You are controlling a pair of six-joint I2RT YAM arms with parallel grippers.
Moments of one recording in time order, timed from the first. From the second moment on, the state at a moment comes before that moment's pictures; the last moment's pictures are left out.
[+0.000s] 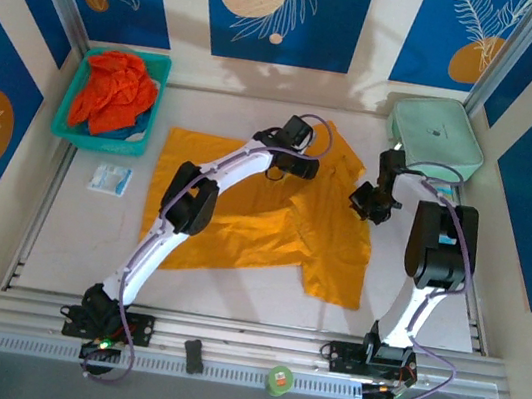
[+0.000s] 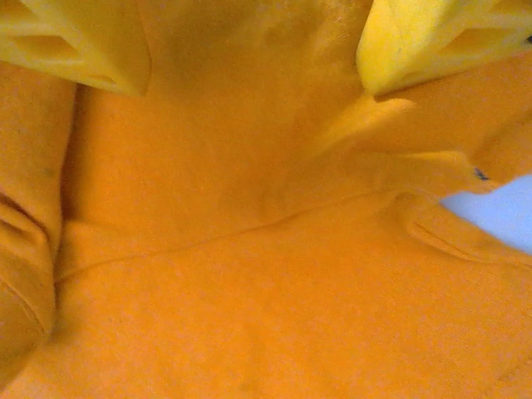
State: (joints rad) left arm -0.64 2.66 2.41 -0.65 0.09 -0.30; right arm 0.02 1.89 1.21 -0.68 -0.22 0.73
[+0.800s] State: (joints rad) left arm -0.62 2.67 2.42 -0.64 0.14 -0.34; right arm -0.02 1.79 1.10 -0.88 0.00 0.99
